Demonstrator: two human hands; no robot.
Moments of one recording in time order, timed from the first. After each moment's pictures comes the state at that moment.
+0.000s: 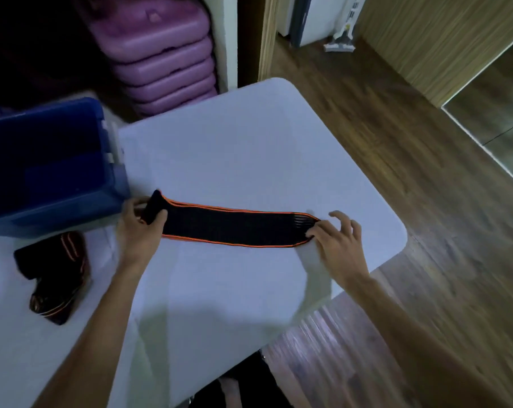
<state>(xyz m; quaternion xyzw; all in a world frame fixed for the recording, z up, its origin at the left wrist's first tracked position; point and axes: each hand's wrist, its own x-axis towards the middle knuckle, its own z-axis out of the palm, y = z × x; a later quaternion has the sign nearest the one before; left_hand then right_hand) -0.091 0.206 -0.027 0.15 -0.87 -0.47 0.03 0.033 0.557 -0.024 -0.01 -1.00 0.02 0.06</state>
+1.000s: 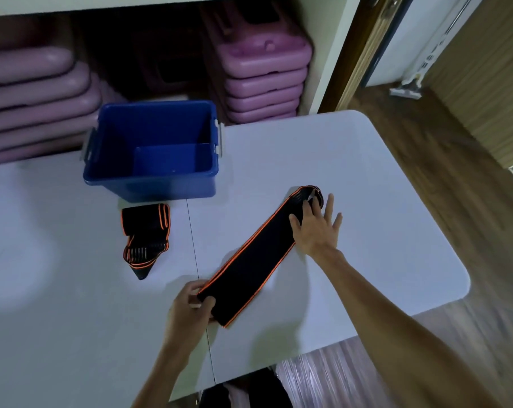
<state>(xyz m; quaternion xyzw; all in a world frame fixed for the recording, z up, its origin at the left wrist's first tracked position) 0.086 0.152 -0.002 0.32 -0.74 -0.57 -0.18 -0.069 0.402 -0.026 -0.08 -0.98 0.09 -0.14</state>
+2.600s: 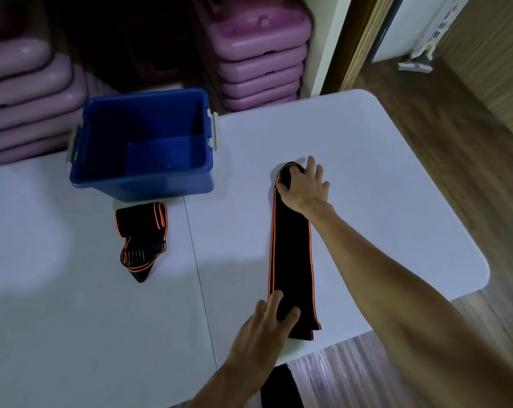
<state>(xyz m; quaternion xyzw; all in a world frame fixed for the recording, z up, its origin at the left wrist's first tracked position) 0.108 0.242 -0.018 -0.22 -0.94 -0.18 -0.19 -0.145 0.382 -0.022 -0.08 -0.98 0.13 -0.12</state>
